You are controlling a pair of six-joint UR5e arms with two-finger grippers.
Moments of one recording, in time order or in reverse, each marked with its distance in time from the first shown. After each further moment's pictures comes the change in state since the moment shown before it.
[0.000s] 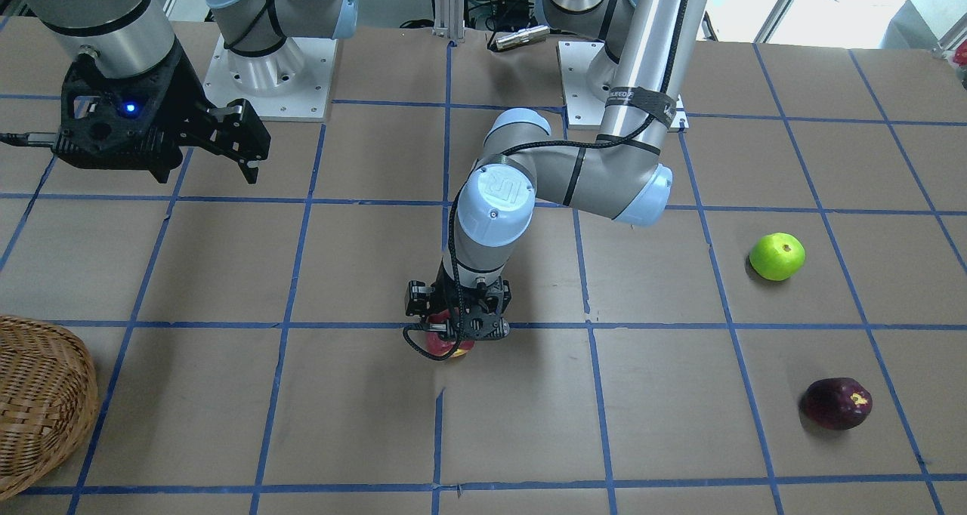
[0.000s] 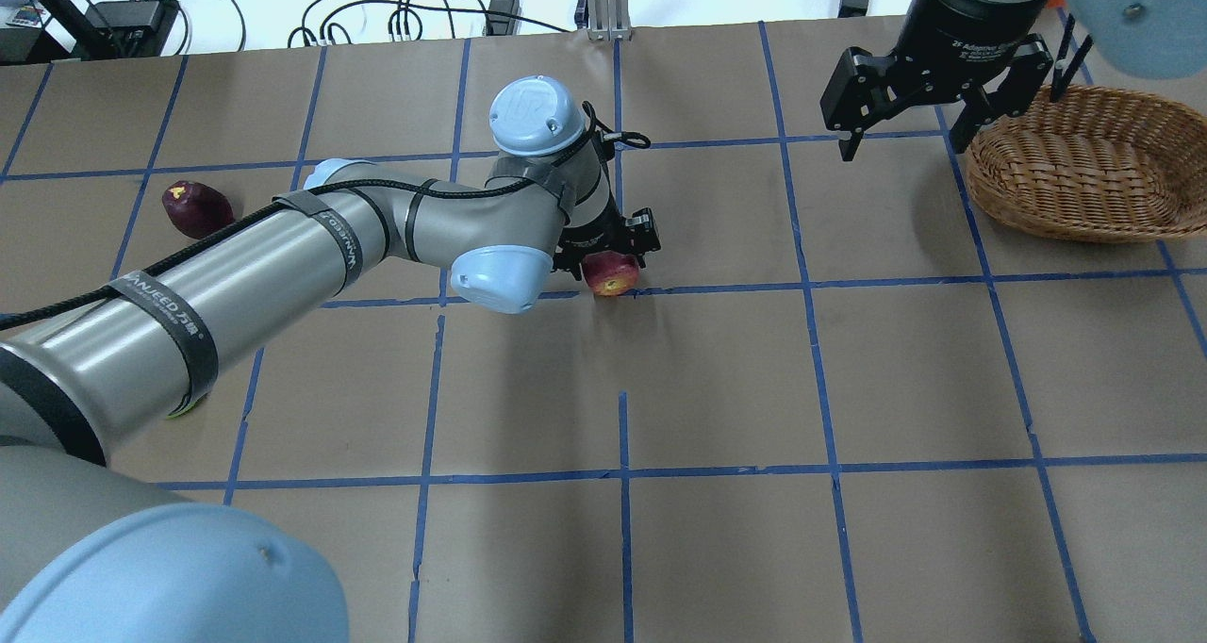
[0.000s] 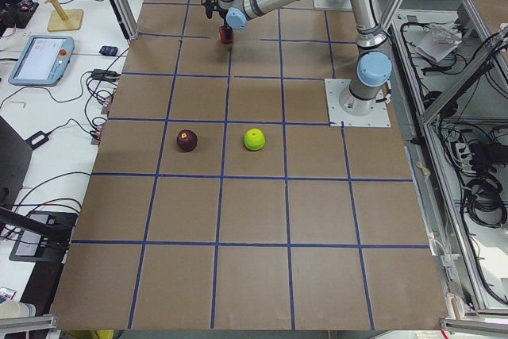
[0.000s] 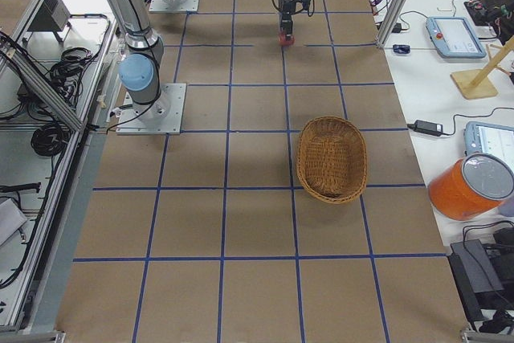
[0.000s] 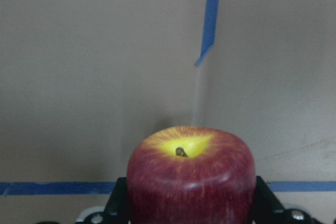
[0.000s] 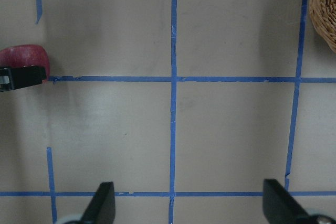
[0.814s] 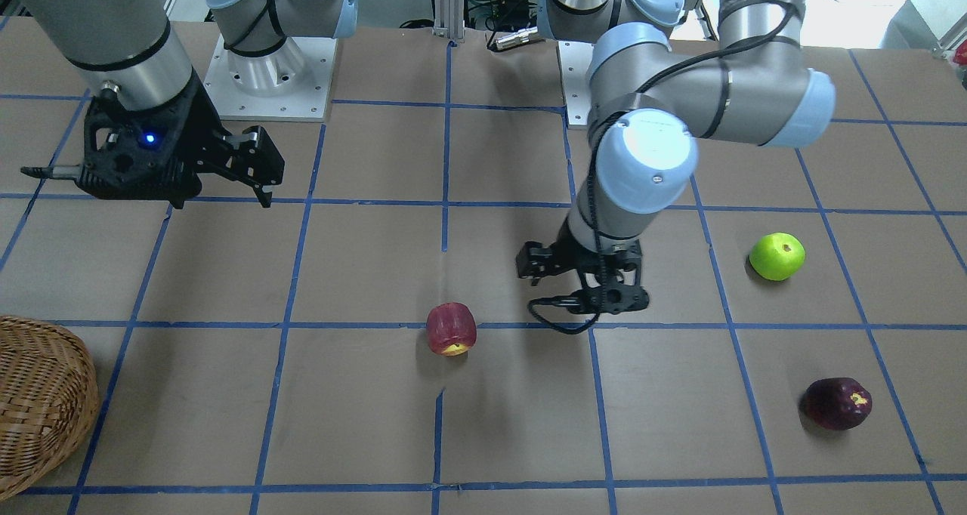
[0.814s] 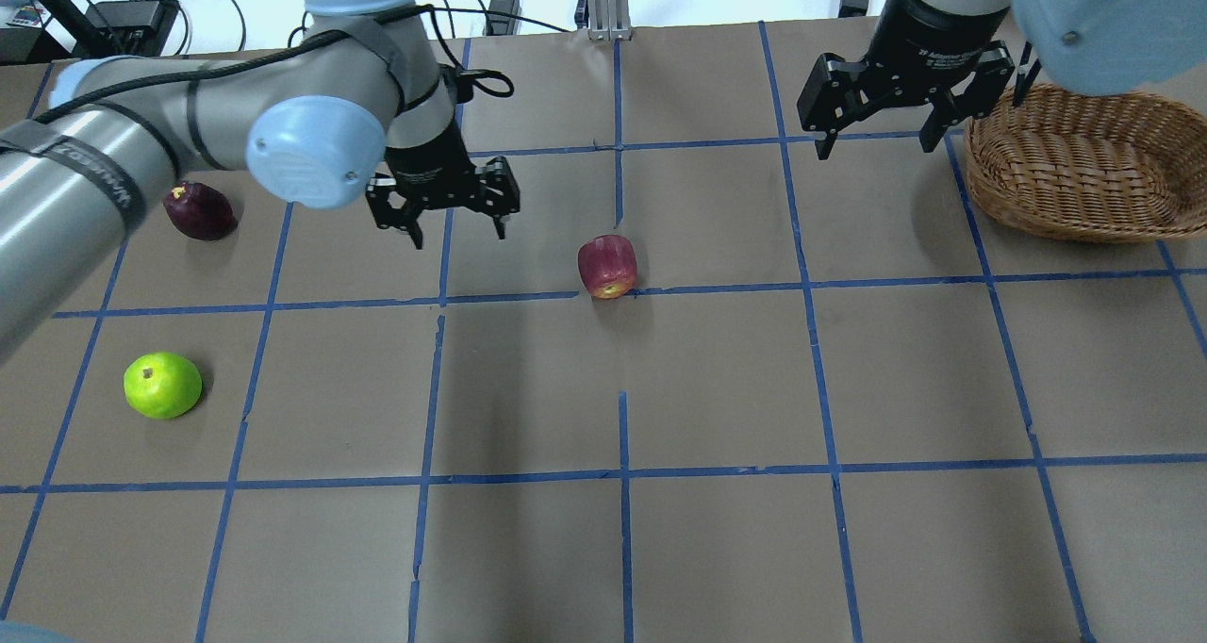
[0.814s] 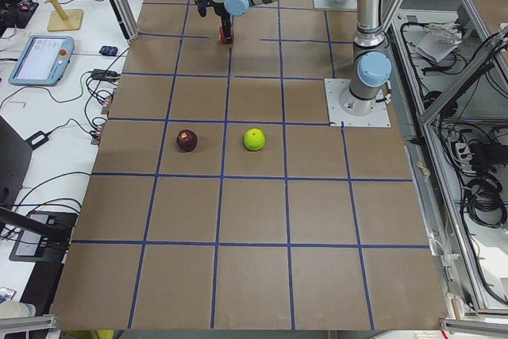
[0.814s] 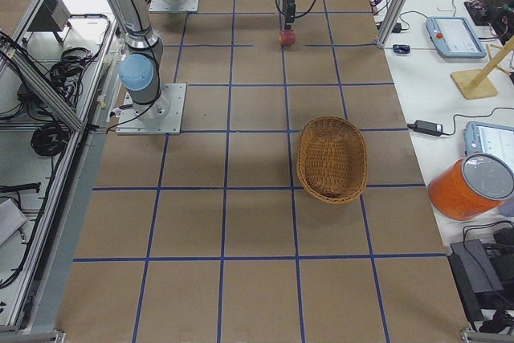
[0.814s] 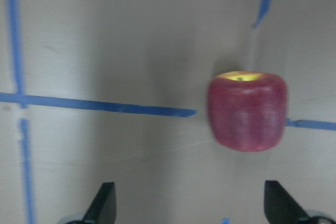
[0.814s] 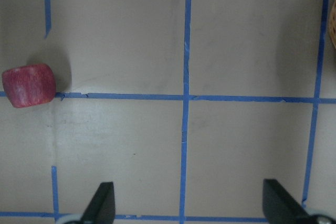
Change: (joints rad) left arm 0.258 0.223 0.081 -0.506 0.148 0.301; right arm 0.037 0.059 0.028 -0.123 0.017 0.017
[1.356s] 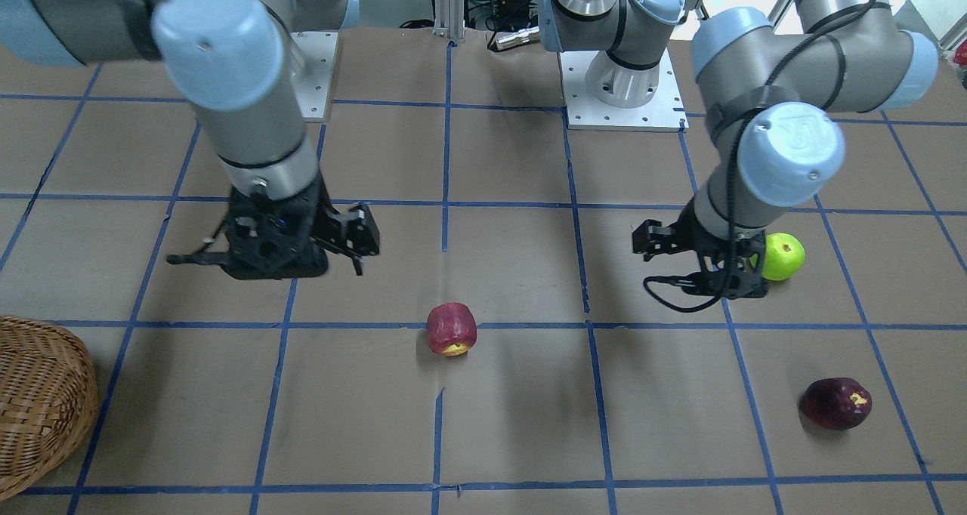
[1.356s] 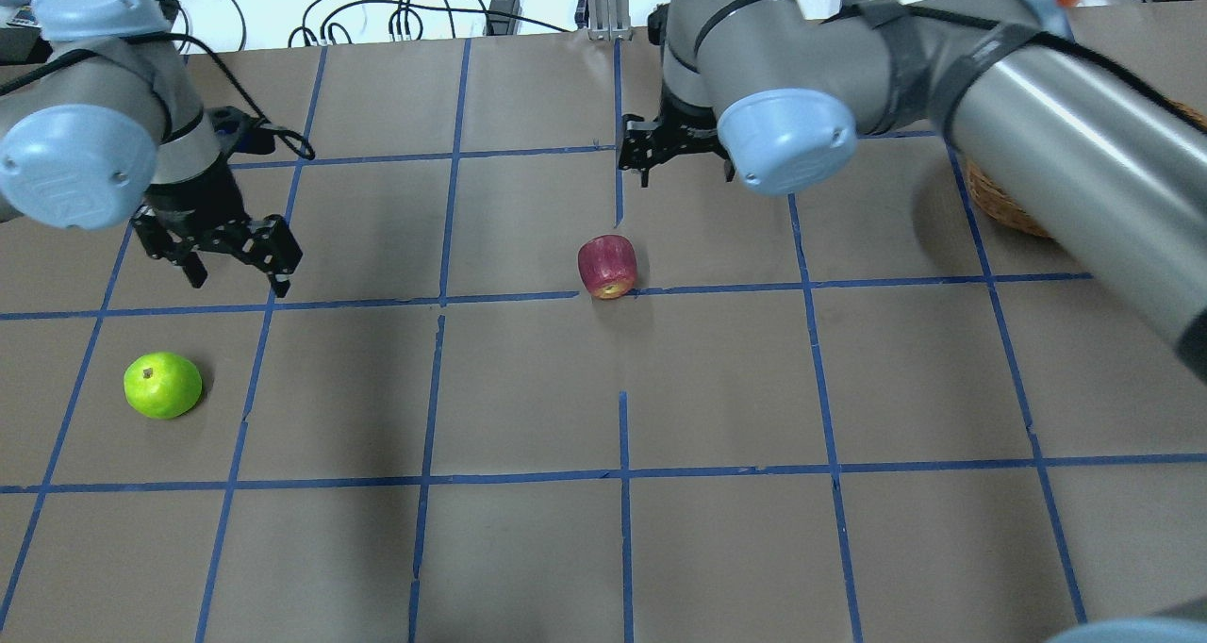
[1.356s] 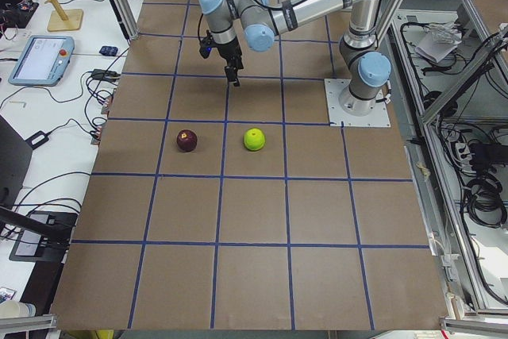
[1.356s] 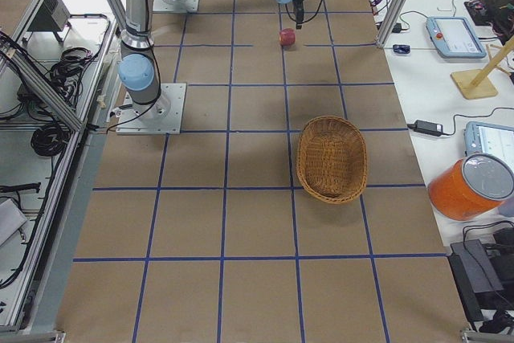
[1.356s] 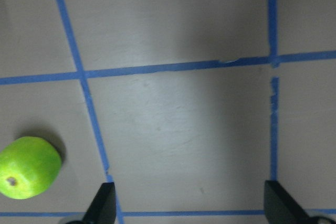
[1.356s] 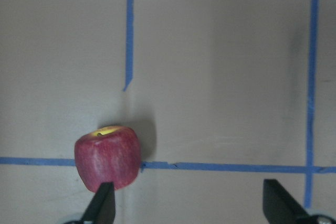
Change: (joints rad) left arm 0.369 0.116 -0.161 -0.050 0.189 0.522; right arm 0.269 0.289 0.012 -0.406 -0.006 0.269
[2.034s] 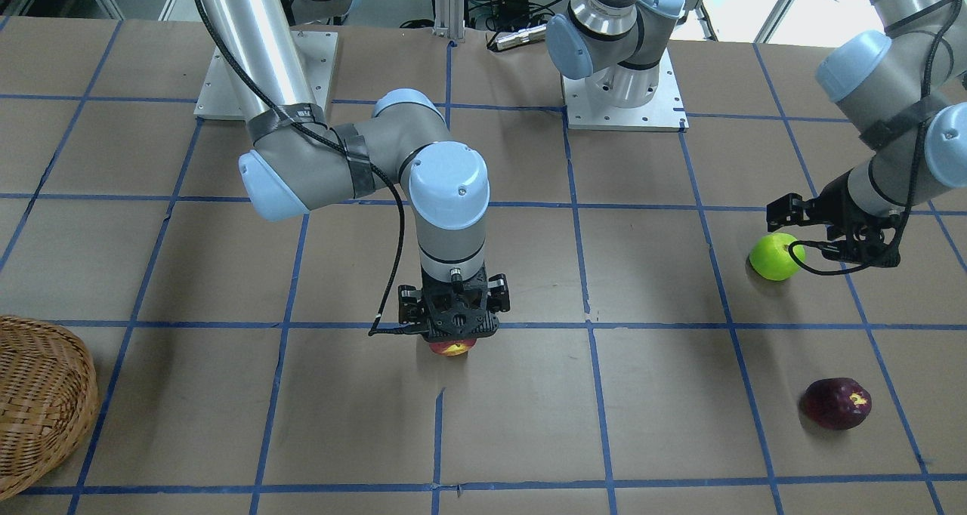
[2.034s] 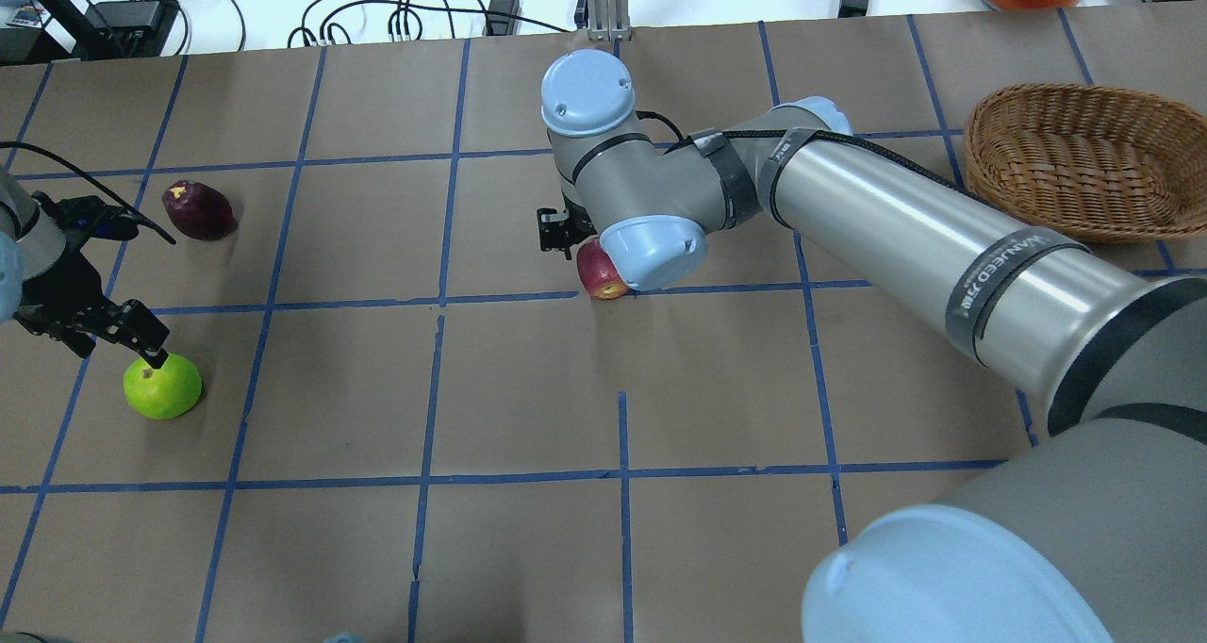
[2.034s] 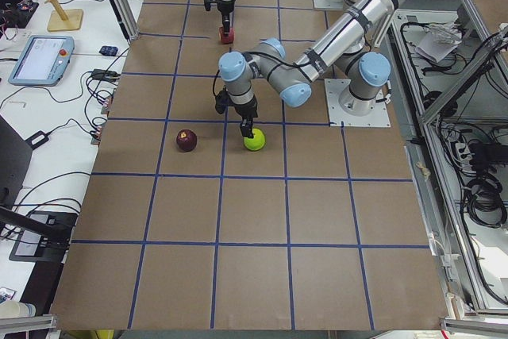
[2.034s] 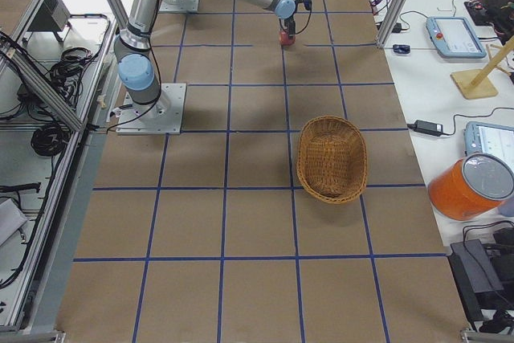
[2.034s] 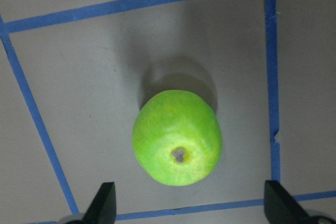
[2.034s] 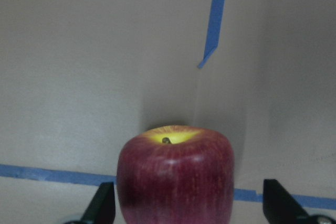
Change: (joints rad) left arm 0.299 -0.043 -0.206 0.330 -0.051 0.346; right arm 0.113 0.164 0.050 -0.156 -0.062 0.011
